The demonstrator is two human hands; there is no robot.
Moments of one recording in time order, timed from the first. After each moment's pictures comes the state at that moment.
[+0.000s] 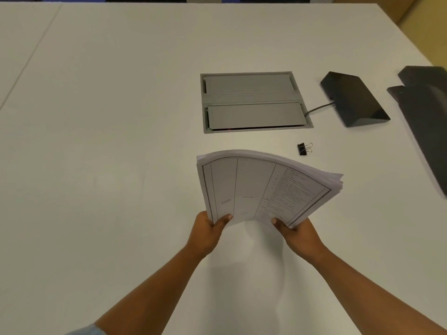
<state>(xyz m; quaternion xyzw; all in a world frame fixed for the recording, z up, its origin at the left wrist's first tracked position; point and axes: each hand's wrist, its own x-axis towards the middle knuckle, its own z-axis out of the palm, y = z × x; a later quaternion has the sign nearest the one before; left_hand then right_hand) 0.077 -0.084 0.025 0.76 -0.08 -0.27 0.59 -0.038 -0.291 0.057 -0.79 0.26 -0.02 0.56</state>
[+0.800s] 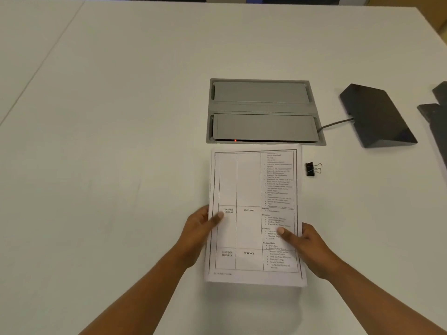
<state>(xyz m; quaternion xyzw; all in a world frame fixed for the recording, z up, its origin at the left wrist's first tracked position) 0.111 -0.115 0.032 0.64 0.07 -0.36 0.68 -0.008 -0.361 0.046 -0.63 0.28 0.15 0.71</state>
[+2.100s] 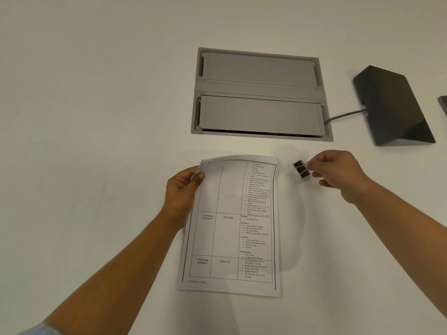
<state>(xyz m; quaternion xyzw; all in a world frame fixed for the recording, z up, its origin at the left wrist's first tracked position) 0.211 -0.163 -0.016 0.65 0.09 -0.21 0.72 0.145 -0.482 0.067 -0.78 0.43 0.08 0.45</state>
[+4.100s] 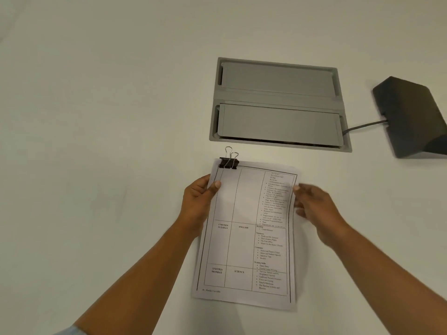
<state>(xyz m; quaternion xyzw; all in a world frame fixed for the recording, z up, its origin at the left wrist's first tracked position) 0.207 -0.156 -0.010 0.65 0.09 -0.23 0.72 0.121 -0.404 0.027 -0.69 0.41 0.10 0.59</state>
